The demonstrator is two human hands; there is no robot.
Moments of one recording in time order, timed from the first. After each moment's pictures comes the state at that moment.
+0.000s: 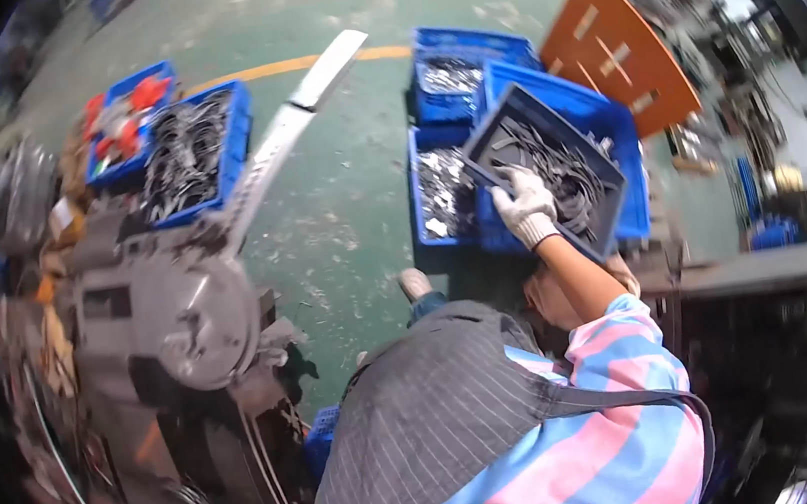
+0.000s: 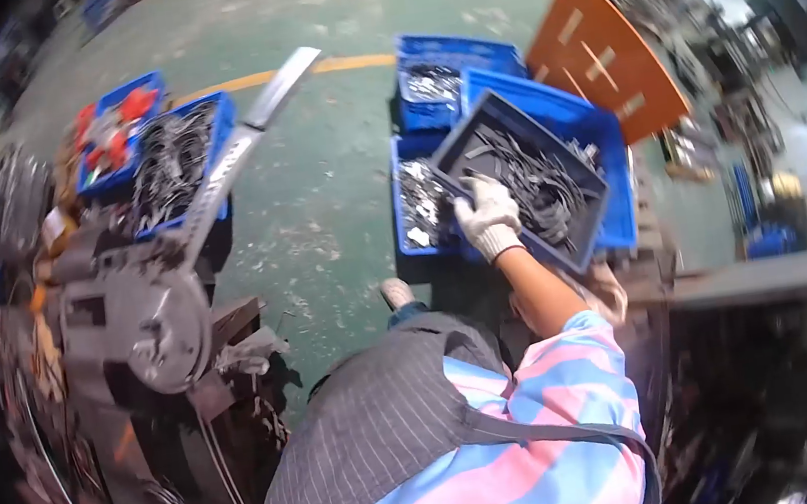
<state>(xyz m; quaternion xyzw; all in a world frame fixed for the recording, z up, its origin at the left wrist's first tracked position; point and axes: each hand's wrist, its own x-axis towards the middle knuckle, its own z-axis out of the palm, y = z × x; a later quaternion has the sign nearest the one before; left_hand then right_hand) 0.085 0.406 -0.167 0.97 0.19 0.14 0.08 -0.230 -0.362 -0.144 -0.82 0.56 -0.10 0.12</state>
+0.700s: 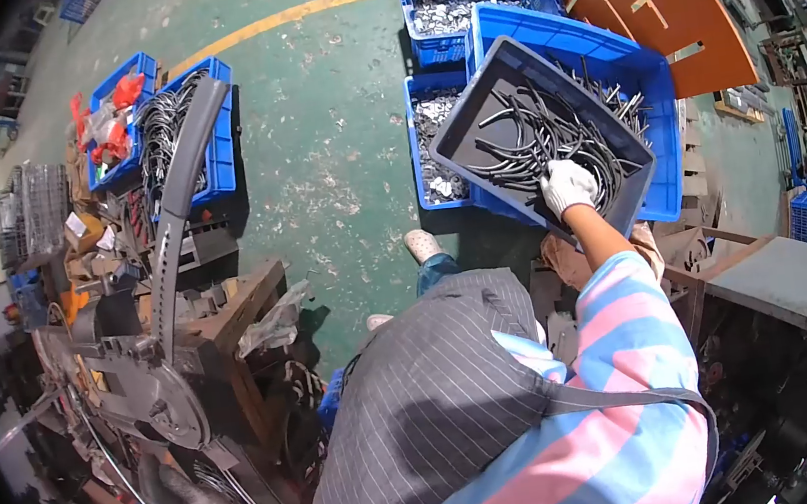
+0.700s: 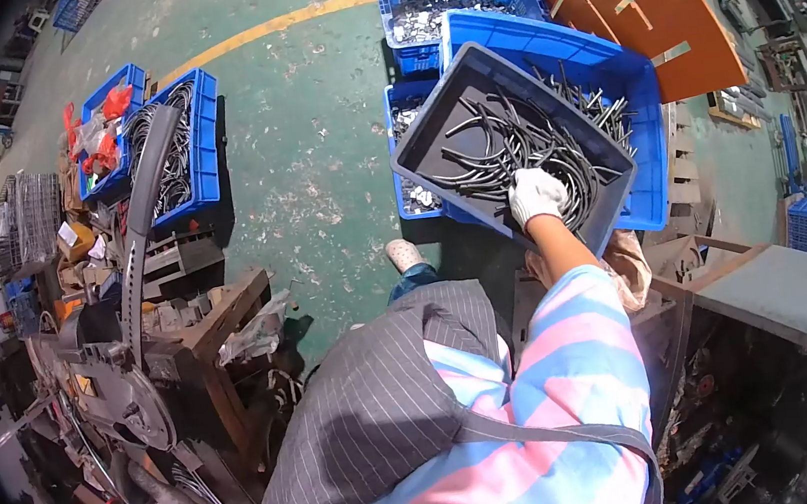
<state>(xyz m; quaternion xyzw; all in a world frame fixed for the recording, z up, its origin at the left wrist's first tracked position) 0.037 0.019 0.053 0.92 -0.27 0.21 0.18 -0.355 -0.498 -0.240 -0.78 0.61 0.14 0.11</state>
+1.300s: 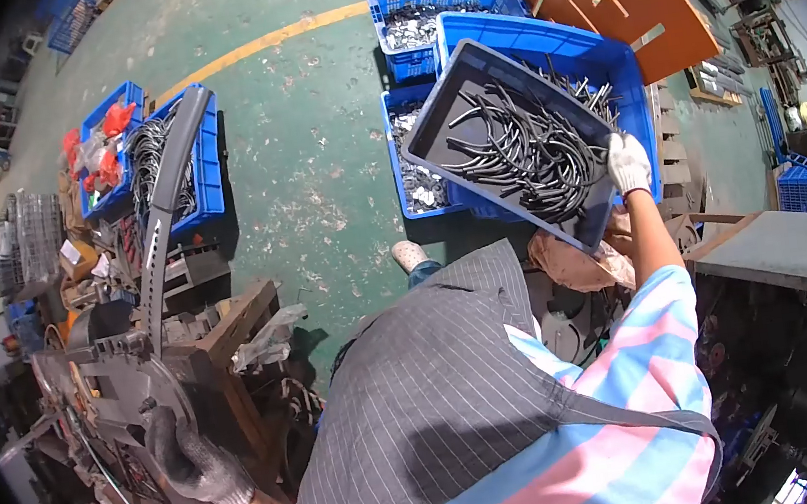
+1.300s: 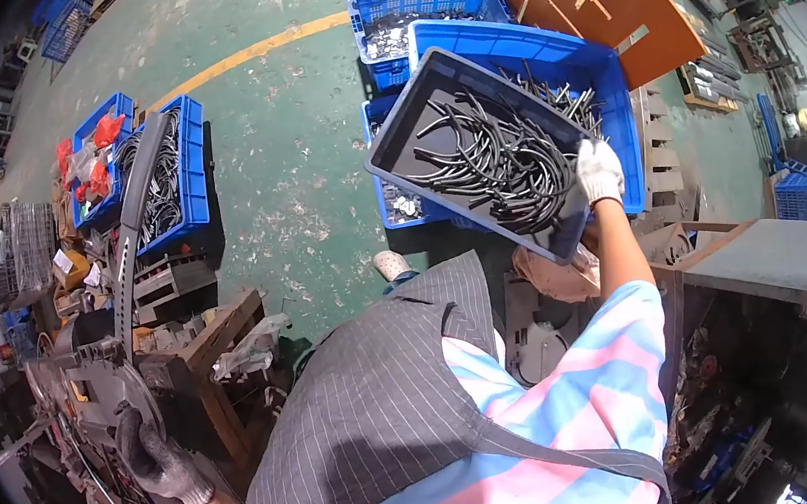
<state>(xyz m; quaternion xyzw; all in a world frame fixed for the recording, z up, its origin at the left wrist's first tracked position) 0.018 -0.033 0.013 0.85 -0.37 0.16 0.33 -0.493 -0.550 -0.186 -0.67 0.74 -0.07 0.08</state>
